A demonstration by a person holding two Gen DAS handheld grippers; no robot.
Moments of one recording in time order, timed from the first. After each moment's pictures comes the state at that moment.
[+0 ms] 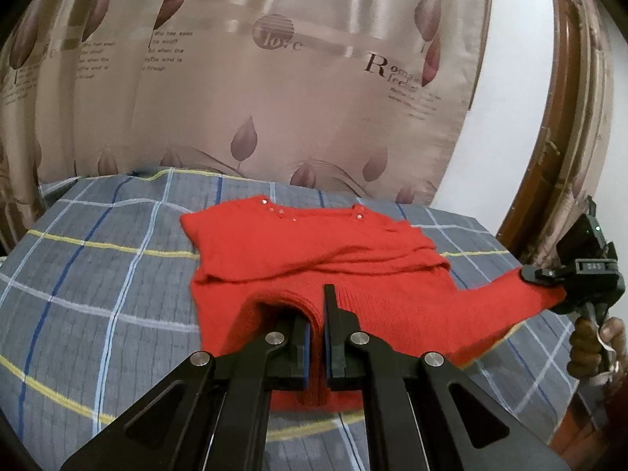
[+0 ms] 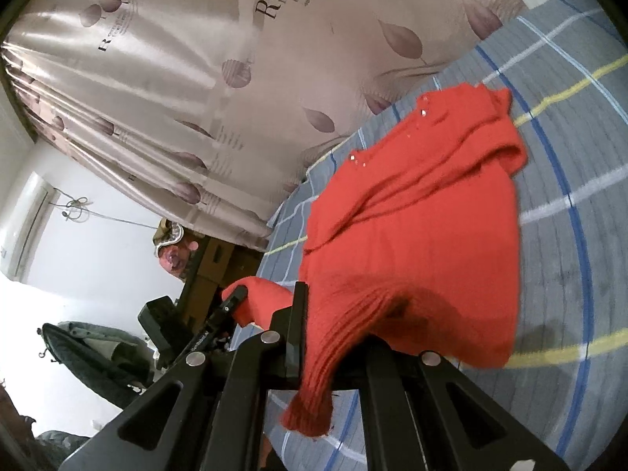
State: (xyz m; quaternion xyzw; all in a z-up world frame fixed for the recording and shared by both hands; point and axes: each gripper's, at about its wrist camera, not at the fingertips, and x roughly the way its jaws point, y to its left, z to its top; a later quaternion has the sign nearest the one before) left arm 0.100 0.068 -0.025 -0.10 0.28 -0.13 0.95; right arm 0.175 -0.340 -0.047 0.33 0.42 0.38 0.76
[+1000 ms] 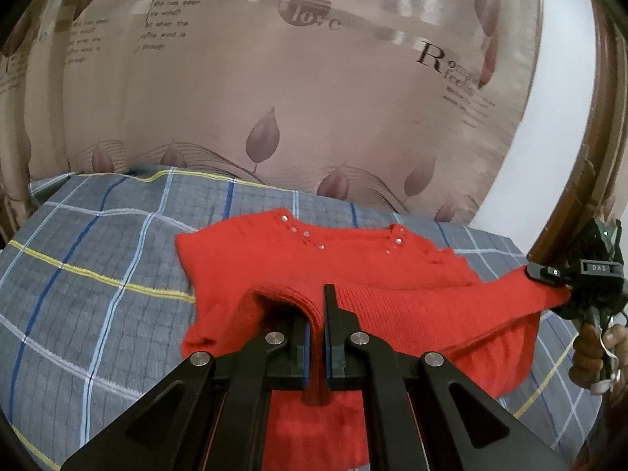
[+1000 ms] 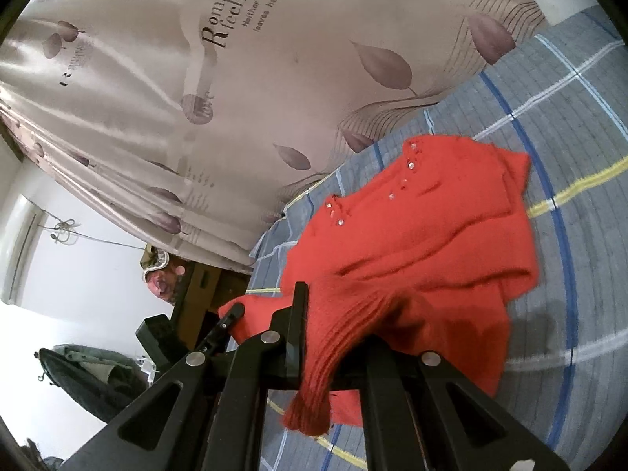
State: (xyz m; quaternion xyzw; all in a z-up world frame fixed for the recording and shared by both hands) left arm 0.202 0.069 -0.037 -0.12 0.30 -0.09 0.94; right arm 0.287 -0.339 -0.060 0.34 0.43 0.36 0.76
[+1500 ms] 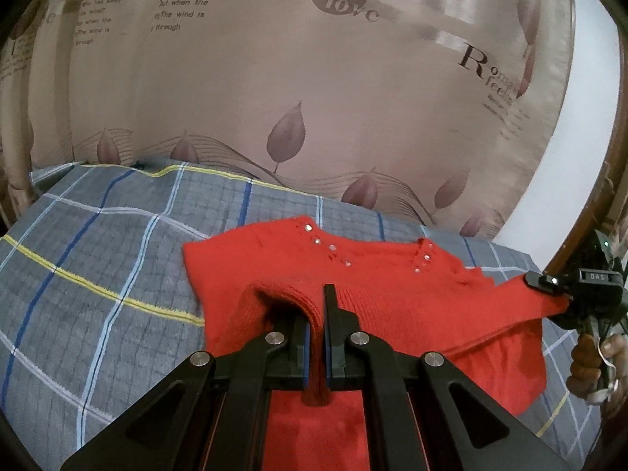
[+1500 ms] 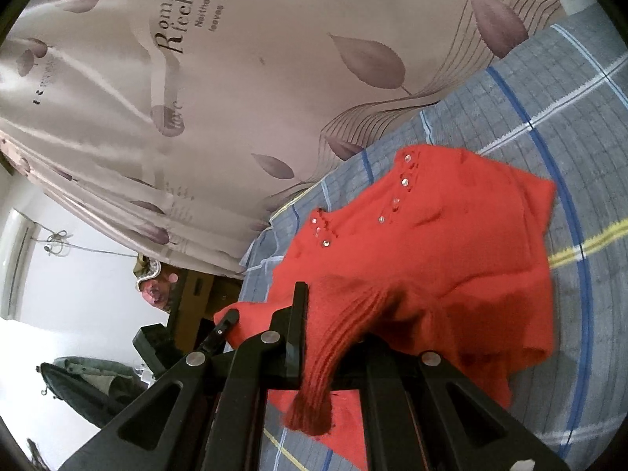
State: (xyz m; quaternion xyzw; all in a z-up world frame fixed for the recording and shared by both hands) left arm 0.243 0.084 -0.051 -0.14 0.31 -0.06 0.94; right arm 0.341 -0.323 -0.074 0.34 0.45 0.35 0.75
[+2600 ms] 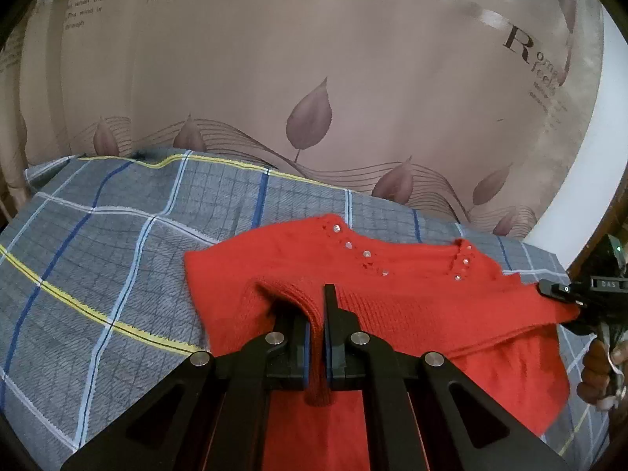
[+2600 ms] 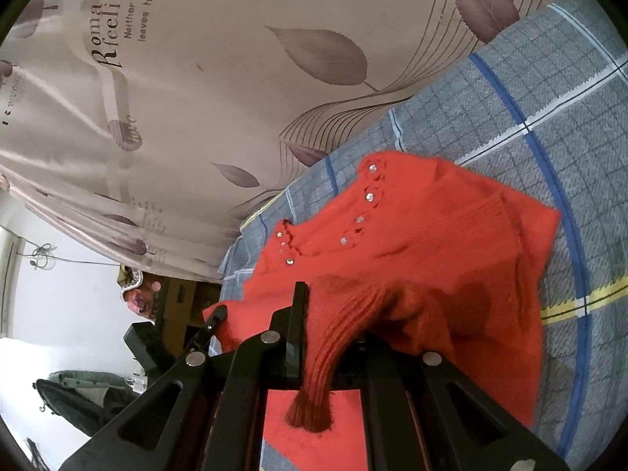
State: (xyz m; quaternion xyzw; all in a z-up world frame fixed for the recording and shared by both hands) left arm 0.293 0.091 -0.075 -0.13 0.34 -0.04 0.93; right arm 0.379 -0.321 -0.103 0.34 0.47 0.33 0.74
